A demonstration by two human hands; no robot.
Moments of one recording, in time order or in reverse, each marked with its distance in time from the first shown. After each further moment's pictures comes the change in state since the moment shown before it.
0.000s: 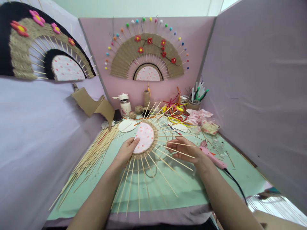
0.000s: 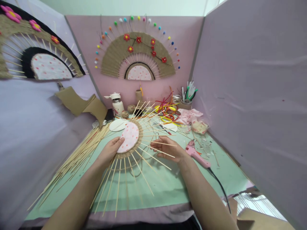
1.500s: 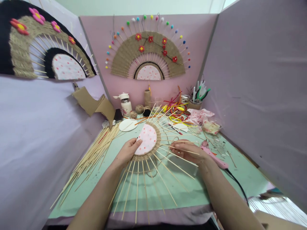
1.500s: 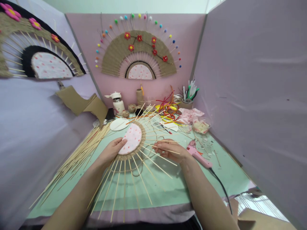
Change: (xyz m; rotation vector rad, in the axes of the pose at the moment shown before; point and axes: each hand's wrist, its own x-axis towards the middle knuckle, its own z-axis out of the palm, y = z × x) left_hand 0.001 -0.005 -0.004 0.049 -0.064 -0.052; right_hand -0.008 0.004 0.003 -0.155 0.064 -0.106
